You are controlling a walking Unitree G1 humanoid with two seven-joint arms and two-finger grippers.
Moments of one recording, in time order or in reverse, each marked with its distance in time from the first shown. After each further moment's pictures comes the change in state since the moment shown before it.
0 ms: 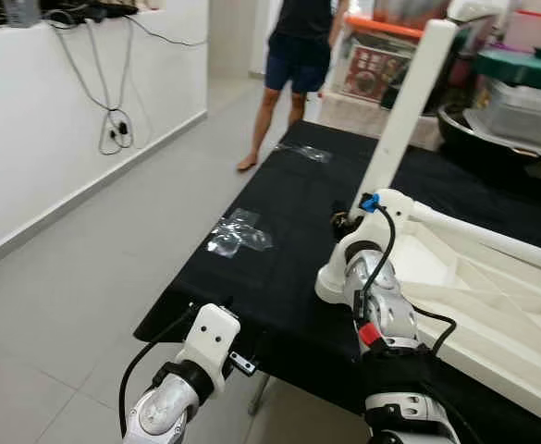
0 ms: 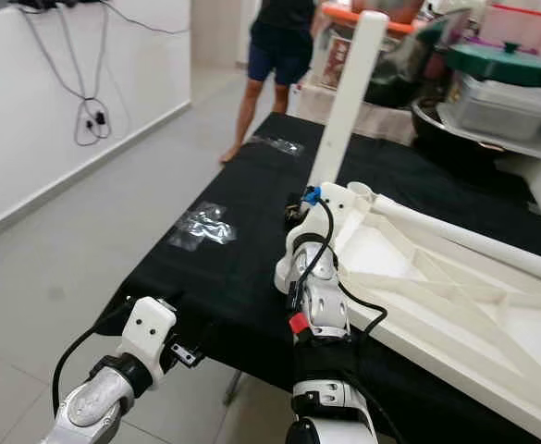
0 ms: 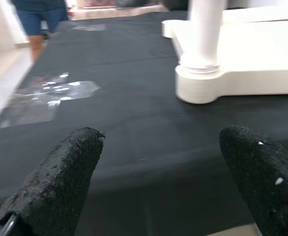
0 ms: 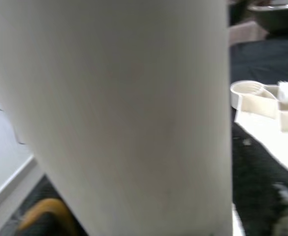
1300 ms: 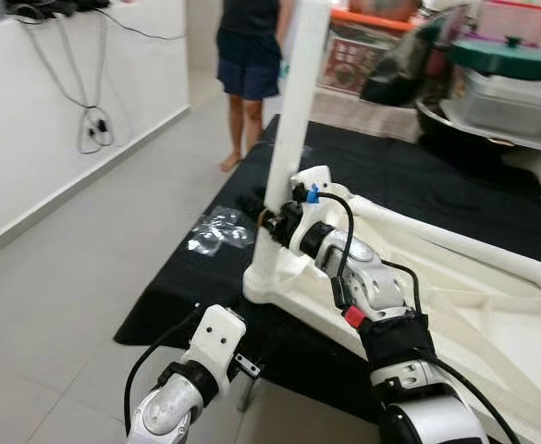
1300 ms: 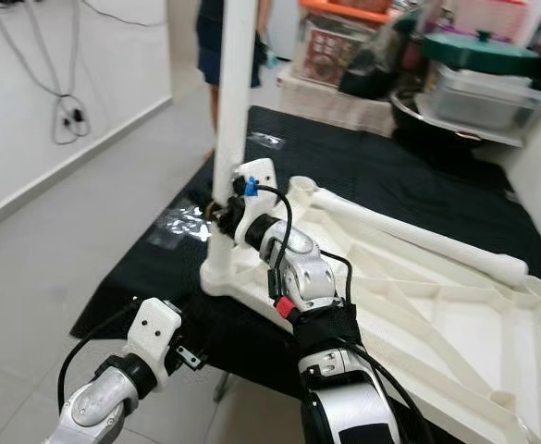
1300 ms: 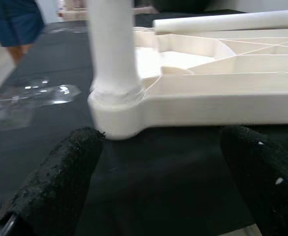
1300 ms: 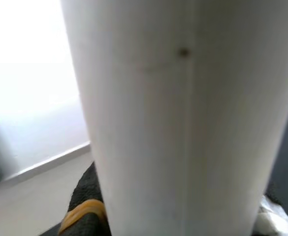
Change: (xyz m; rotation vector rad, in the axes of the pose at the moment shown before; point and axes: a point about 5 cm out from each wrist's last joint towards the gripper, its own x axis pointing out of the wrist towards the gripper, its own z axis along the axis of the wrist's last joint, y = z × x) left arm 0.001 -0.002 0.000 -0.005 -0.001 -0.005; right arm 0.009 0.045 0.009 -0.184 0.062 0.523
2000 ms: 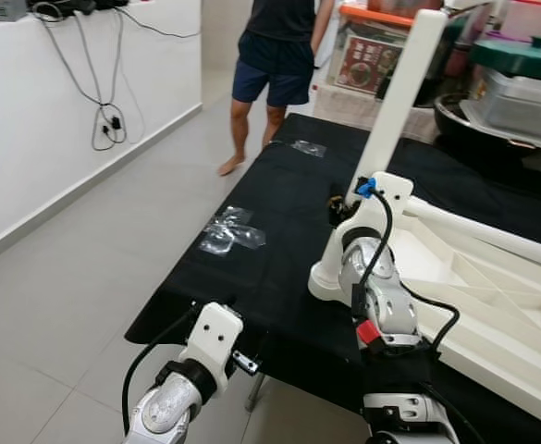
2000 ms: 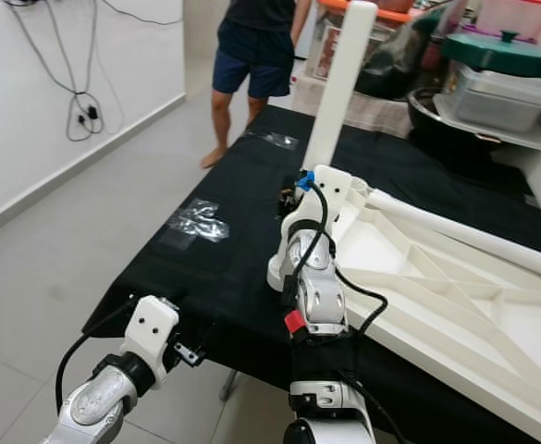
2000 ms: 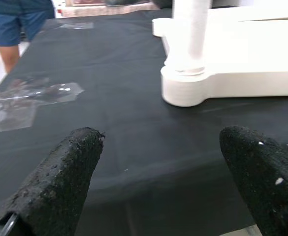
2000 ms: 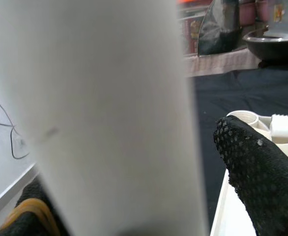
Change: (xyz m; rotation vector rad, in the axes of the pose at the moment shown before) left arm 0.001 0.000 0.001 -0.001 -0.004 0.003; right arm -0.030 -0.024 0.007 0.116 -0.139 -0.532
